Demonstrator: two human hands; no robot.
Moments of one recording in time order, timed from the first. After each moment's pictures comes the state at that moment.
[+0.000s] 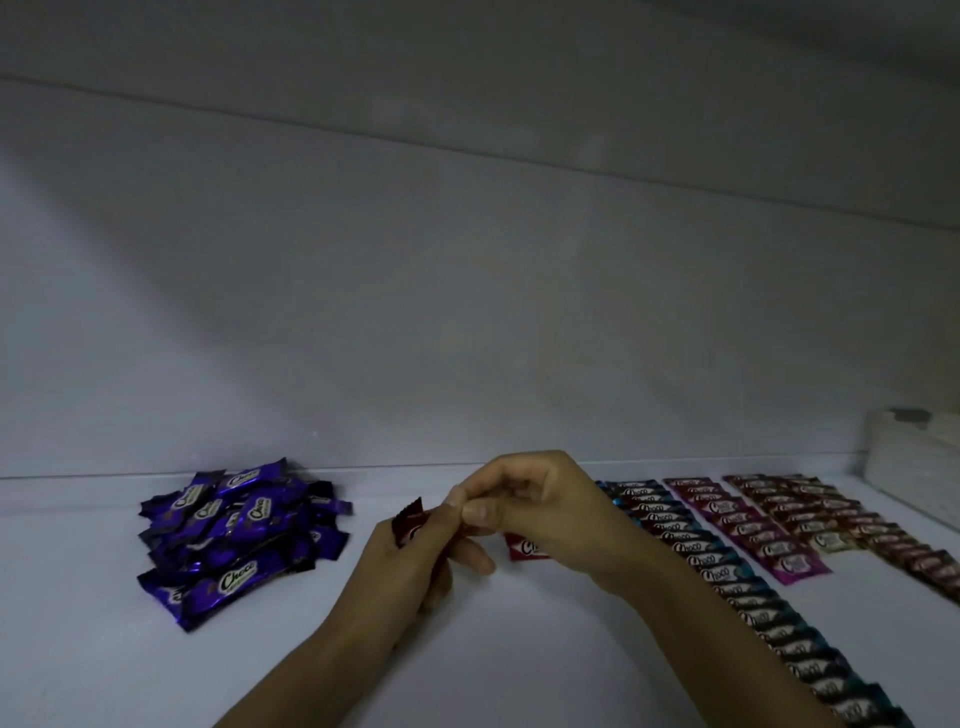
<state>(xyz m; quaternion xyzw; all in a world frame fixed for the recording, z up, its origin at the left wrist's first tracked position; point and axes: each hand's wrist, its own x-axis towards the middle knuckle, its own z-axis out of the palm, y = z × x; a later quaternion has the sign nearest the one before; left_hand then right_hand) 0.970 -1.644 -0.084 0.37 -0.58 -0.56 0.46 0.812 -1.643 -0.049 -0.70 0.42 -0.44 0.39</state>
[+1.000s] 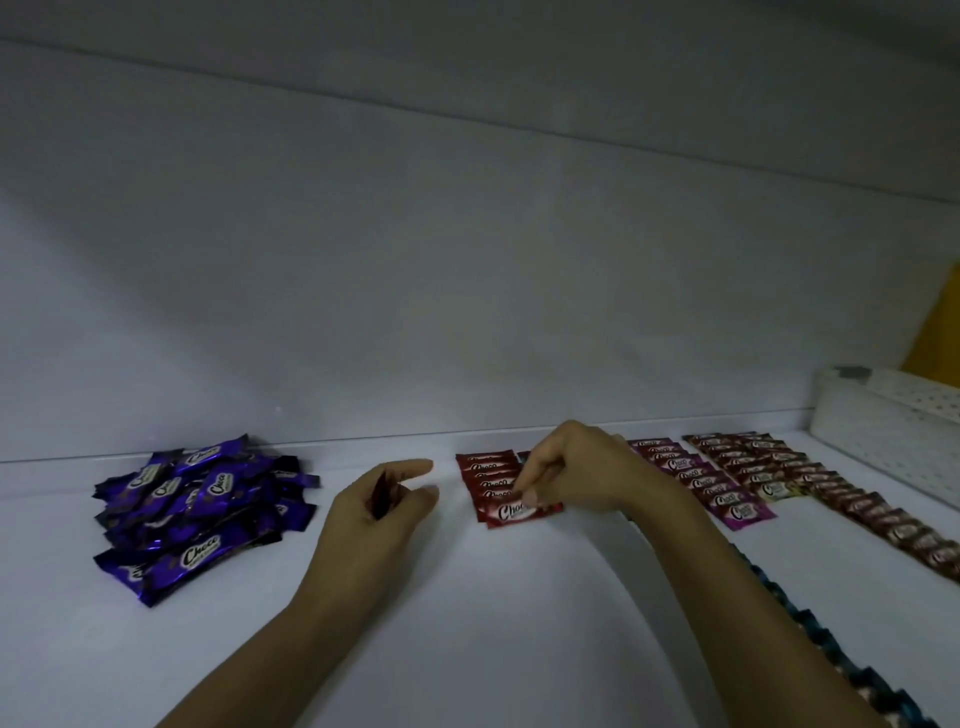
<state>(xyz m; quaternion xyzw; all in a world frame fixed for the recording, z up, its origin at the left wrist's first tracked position) 0.966 -1.649 -0.101 0.44 -0.59 -0.46 0.49 0.759 -1.643 -0.041 -0.67 0.71 -0.15 0.14</state>
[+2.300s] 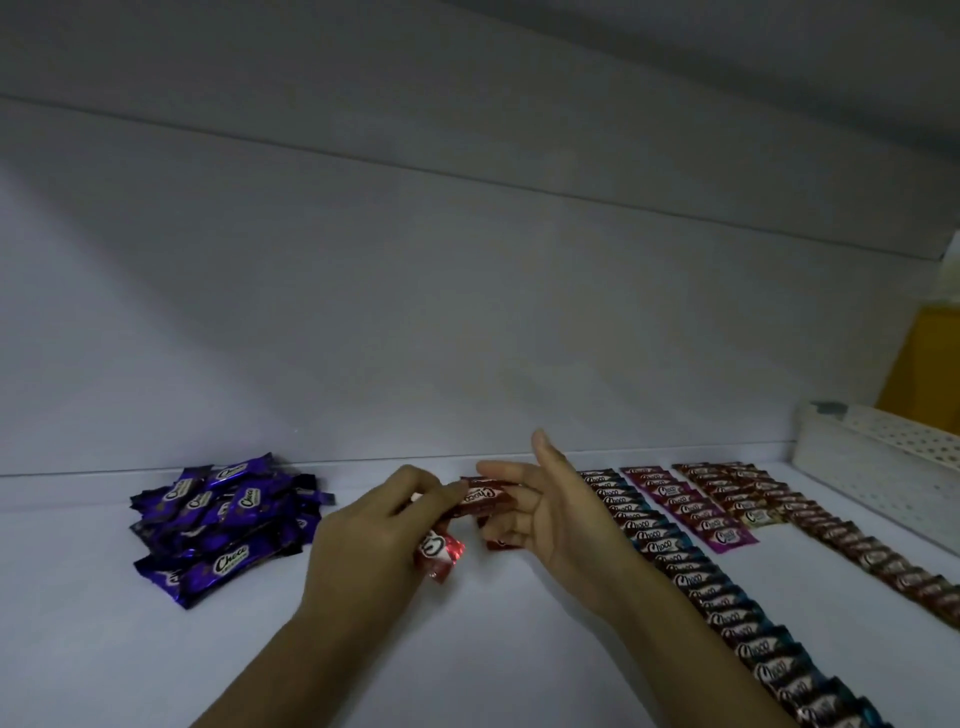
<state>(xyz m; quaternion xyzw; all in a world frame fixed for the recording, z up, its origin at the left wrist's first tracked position) 0.983 -1.641 -0.089 0.28 -0.82 0.10 0.49 0.805 -1.611 -0.063 -0.46 0.46 -0.54 0.53</state>
